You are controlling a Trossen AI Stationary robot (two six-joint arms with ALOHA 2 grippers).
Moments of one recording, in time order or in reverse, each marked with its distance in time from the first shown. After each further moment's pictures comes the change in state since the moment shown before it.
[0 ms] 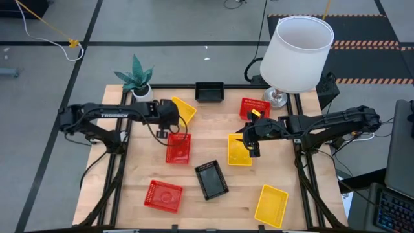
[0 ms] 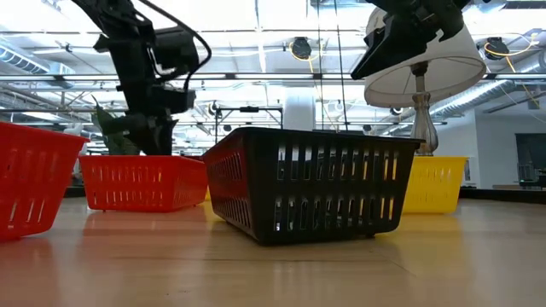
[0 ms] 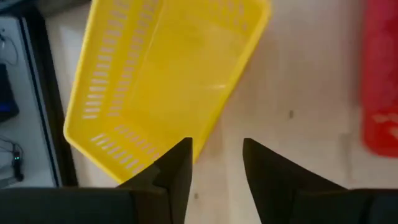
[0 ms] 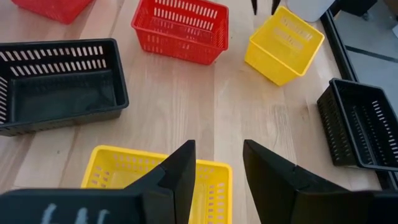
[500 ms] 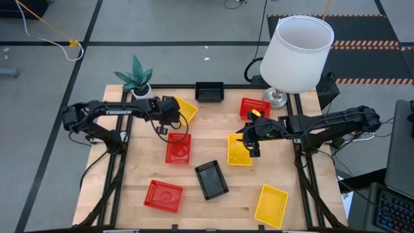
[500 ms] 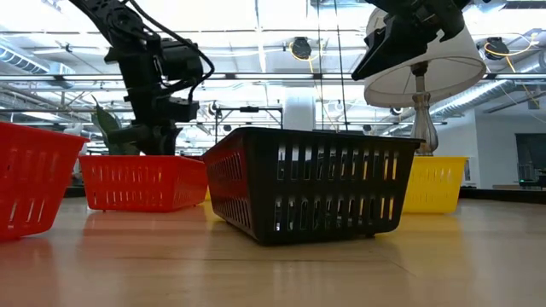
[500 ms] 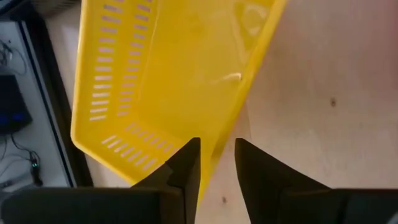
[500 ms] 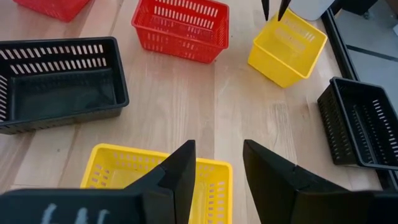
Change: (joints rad) left arm 0.080 0.057 0.000 0.061 0.008 0.162; right arm 0.000 0.000 0.000 -0.005 0.000 0.000
